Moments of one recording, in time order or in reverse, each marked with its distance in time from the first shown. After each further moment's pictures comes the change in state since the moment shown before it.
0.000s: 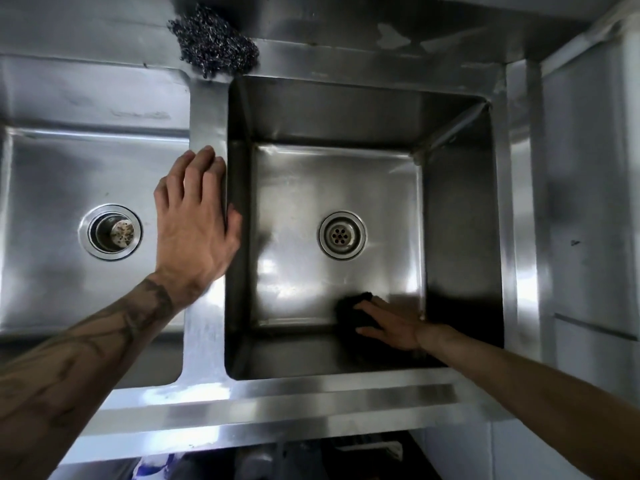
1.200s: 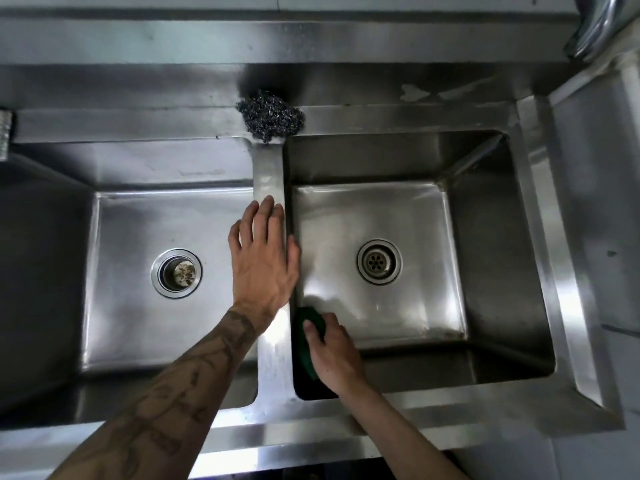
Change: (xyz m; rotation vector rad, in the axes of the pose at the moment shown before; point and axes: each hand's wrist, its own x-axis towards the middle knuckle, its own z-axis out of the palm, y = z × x) left_hand 0.002 -0.005 0.002 -0.011 -0.034 -0.027; right_hand 0.002 -0.245 0.004 0.772 0.444 0.208
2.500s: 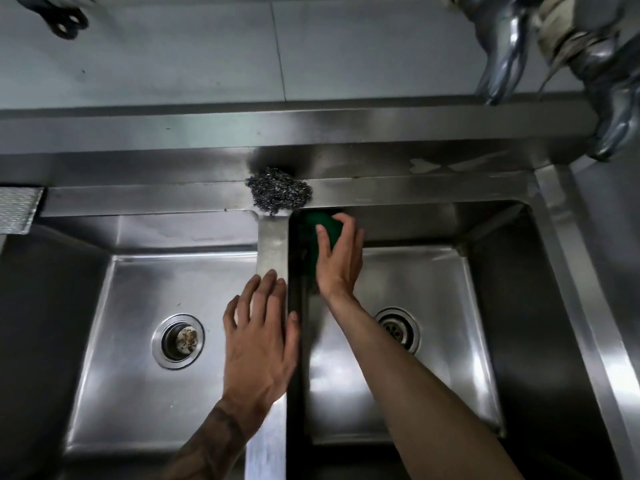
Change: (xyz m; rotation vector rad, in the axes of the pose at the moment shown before) left_hand 0.001 -0.005 0.008 0.050 0.003 0.008; right_hand 0.187 -0.141 -0.088 0.367 0.733 -0.552
